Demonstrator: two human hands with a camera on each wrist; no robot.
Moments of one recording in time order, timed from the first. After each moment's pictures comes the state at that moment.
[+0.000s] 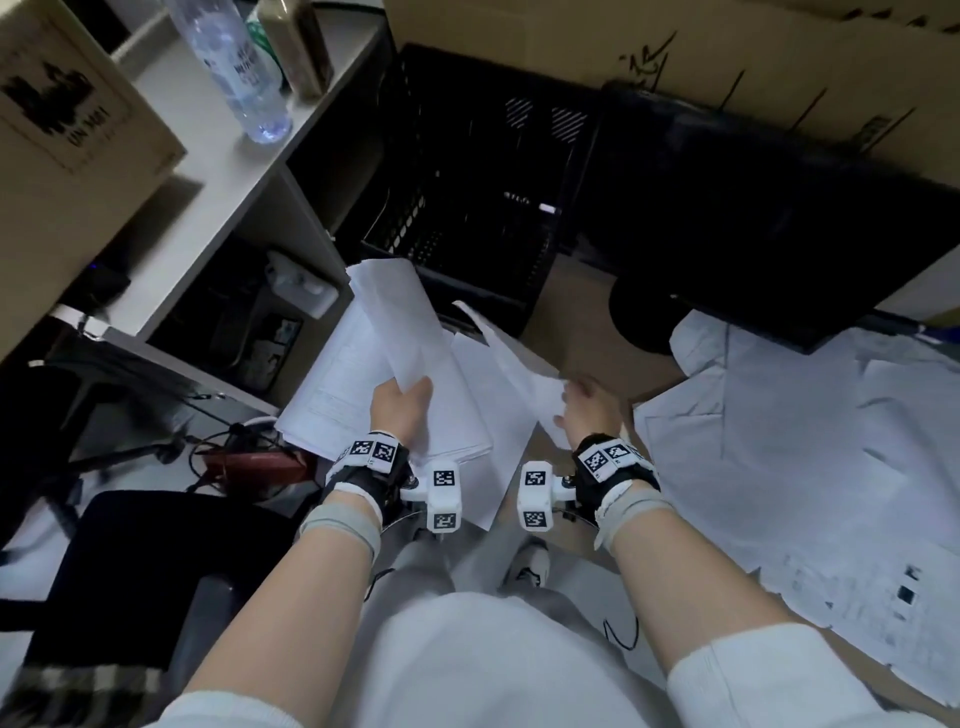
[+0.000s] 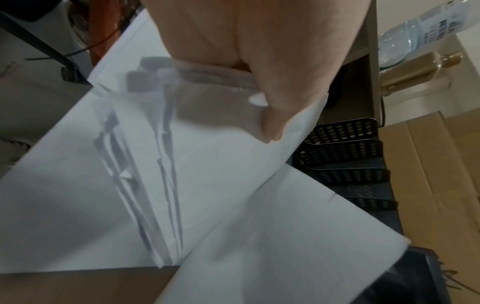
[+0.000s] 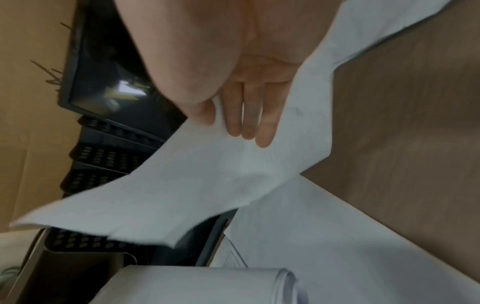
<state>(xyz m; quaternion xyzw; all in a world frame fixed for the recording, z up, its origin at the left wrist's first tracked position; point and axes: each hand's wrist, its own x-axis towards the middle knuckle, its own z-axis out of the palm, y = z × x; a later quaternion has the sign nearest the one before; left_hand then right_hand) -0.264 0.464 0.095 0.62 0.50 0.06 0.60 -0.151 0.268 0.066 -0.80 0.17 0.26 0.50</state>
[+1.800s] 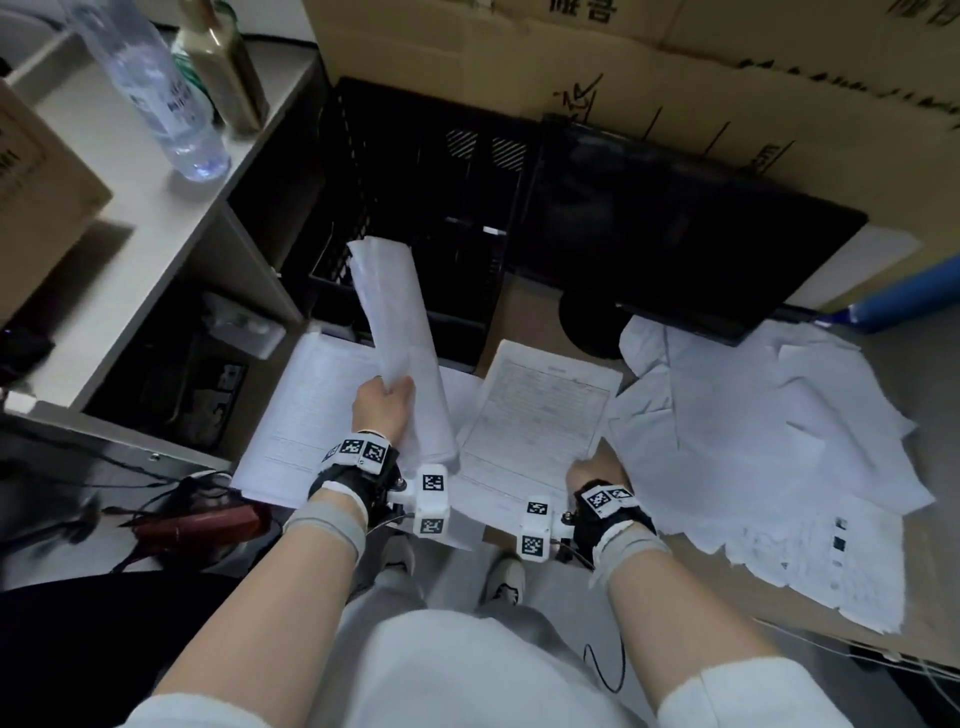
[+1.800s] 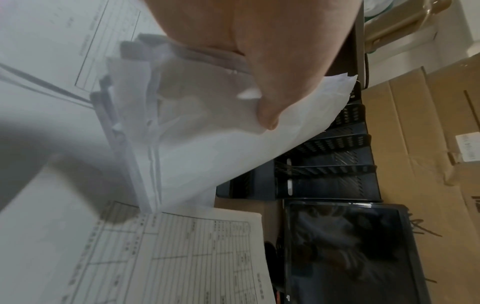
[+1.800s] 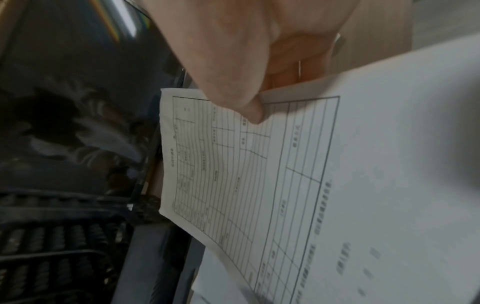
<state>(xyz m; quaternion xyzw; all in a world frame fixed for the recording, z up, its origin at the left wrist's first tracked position) -0.226 0.500 0.104 0.73 0.43 -0.02 0.53 -0.197 0.242 0.094 -0.84 0.28 0.32 0.33</state>
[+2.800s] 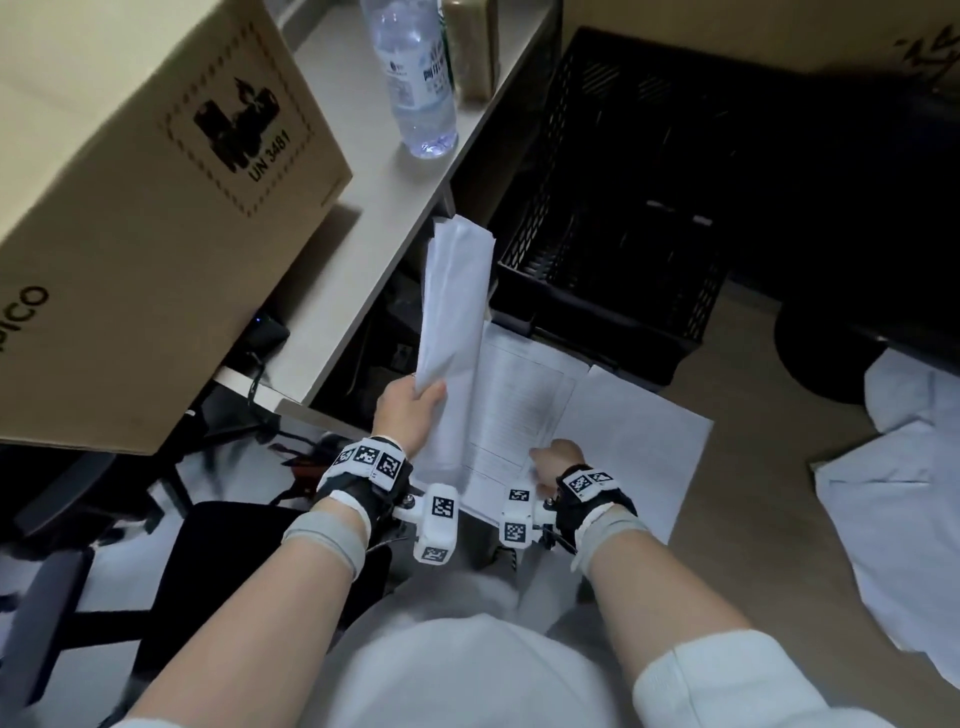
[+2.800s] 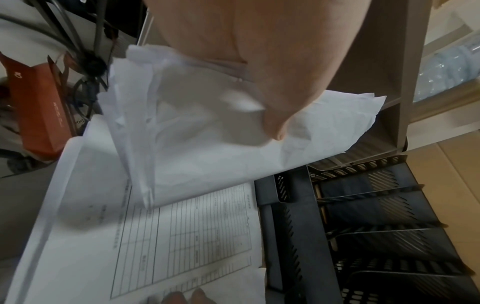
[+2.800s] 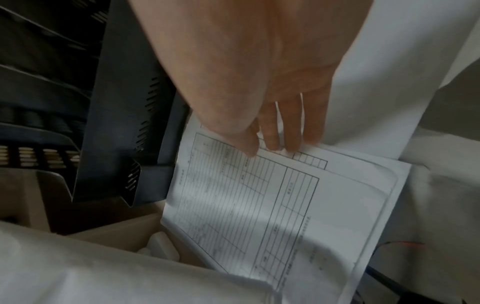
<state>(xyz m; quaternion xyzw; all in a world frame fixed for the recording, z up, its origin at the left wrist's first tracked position) -0.296 0.694 0.077 0.75 0.46 -0.02 0.48 -0.215 0.506 -0.006 -0.79 0.14 0.49 0.35</state>
